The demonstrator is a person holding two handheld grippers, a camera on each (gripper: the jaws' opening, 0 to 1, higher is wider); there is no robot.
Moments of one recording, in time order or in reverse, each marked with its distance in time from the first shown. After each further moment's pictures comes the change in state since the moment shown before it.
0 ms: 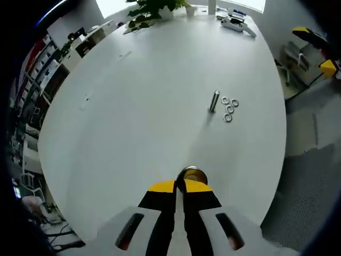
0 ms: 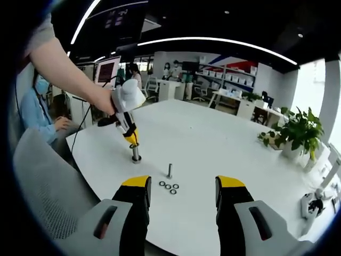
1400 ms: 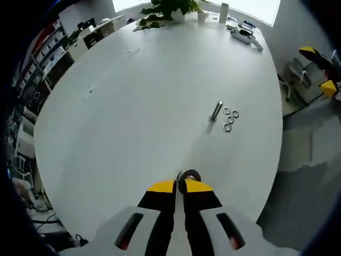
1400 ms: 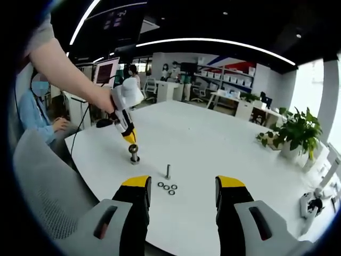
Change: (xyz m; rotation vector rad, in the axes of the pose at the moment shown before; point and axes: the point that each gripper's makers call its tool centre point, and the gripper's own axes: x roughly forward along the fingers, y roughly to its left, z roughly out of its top) left arm -0.007 0.003 0.007 -0.150 -0.064 -0.035; right arm -0.002 -0.003 0.001 0.004 -0.009 -0.013
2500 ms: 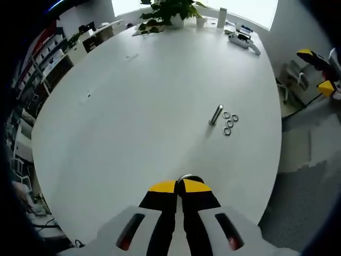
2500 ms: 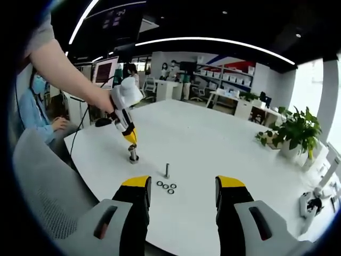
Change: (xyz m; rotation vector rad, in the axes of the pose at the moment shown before) left arm 0.010 -0.003 0.002 0.052 -0.011 -0.018; right arm 0.000 -0.002 -0.002 -0.001 0.009 -0.005
